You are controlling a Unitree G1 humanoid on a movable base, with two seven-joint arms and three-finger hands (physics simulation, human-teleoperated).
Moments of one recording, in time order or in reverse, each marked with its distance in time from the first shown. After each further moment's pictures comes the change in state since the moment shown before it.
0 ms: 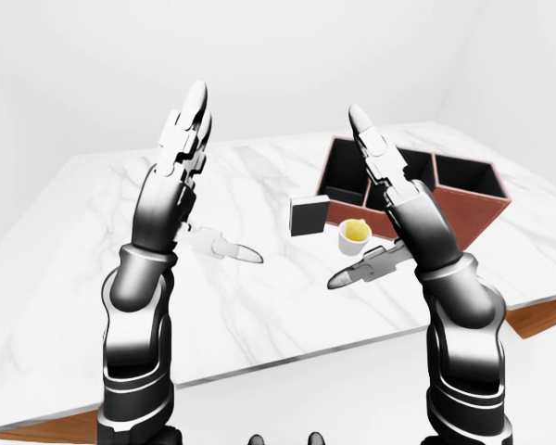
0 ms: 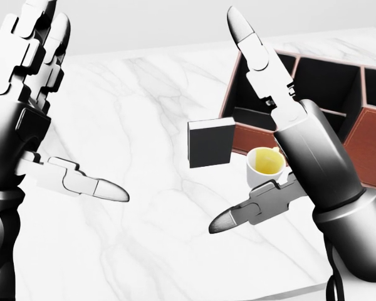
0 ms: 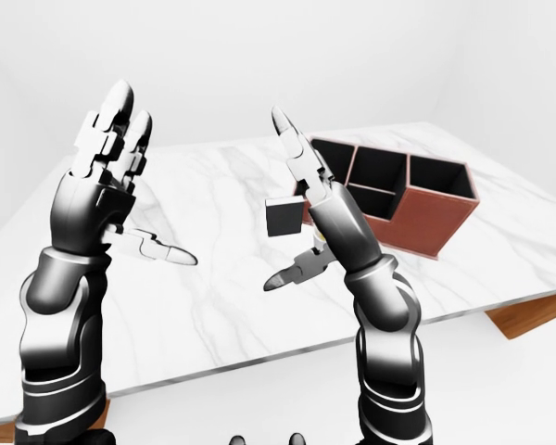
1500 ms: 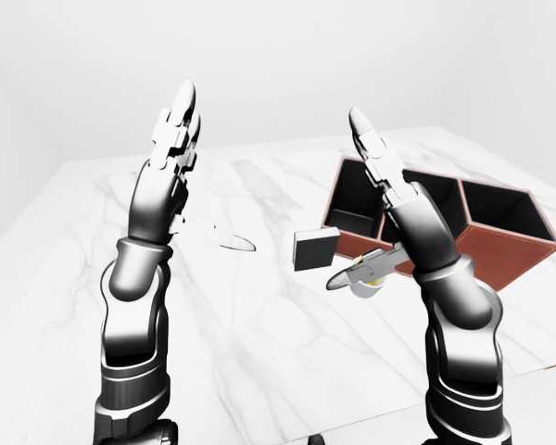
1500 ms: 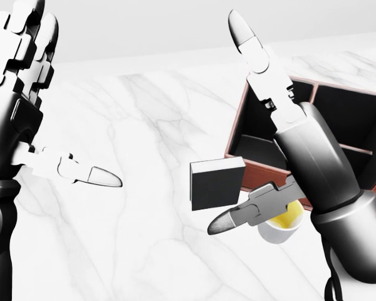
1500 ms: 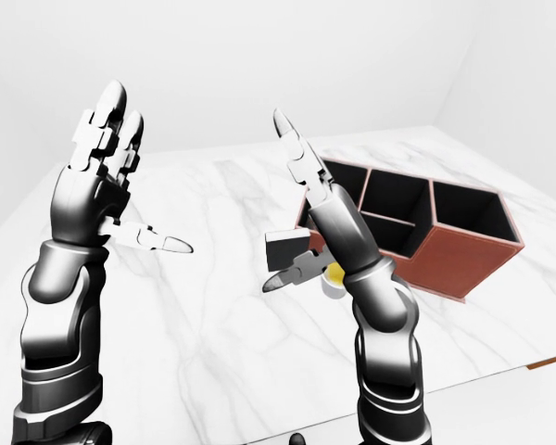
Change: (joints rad) left arm -0.036 0.028 0.023 0.082 0.005 0.000 0.042; right arm 0.011 0.006 0.005 0.004 0.005 0.000 -0.011
